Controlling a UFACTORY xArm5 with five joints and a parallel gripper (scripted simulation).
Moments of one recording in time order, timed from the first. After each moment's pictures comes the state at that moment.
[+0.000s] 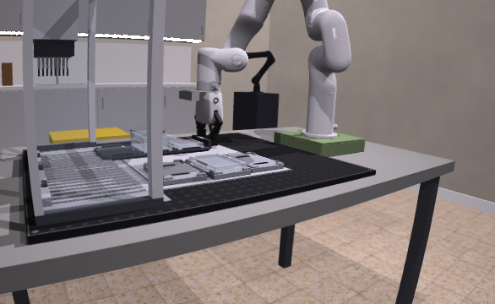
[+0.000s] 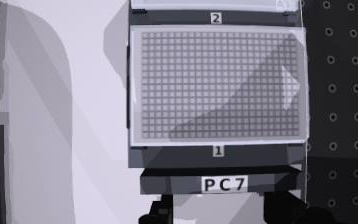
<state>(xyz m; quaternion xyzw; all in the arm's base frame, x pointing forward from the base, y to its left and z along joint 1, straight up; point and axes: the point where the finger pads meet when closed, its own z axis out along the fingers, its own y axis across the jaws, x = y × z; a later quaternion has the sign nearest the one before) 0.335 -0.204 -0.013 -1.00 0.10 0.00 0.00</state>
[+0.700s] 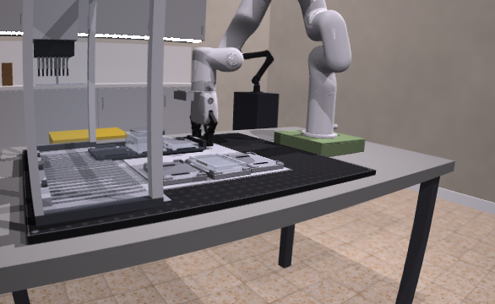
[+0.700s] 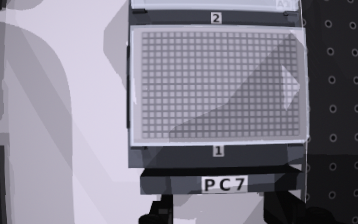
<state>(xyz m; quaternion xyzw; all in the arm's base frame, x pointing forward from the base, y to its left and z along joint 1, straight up) 0.352 -0.208 -0.013 -1.00 0.10 0.00 0.00</state>
